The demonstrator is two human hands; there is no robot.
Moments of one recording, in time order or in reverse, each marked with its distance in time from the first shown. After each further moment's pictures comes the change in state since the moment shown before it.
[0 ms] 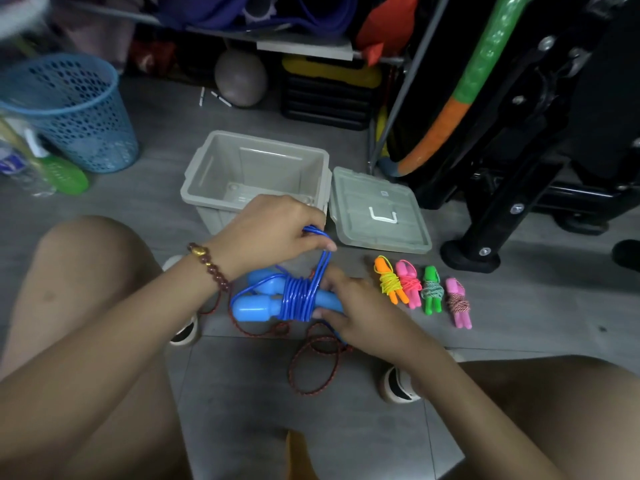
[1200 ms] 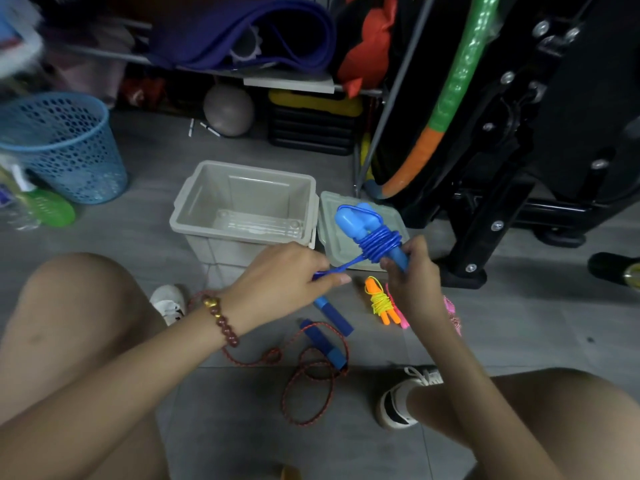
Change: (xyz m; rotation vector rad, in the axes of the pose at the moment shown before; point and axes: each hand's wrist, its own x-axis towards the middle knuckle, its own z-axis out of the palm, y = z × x) left_hand -0.003 0.034 0.007 -0.020 -0.145 -0.085; right_hand 0.013 0.056 -0.047 0.126 0.645 0.476
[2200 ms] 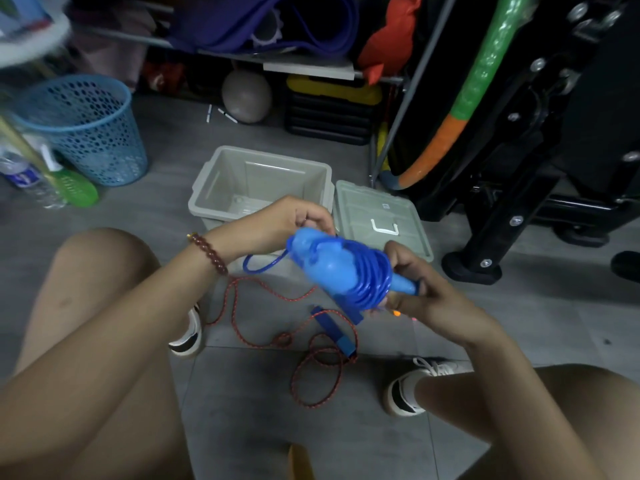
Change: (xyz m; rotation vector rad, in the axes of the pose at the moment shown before) left_hand 0.012 -0.041 -0.022 -0.872 -0.205 -0.020; right_hand -0.032 -0.025 -0.031 0.744 -0.911 -0.246
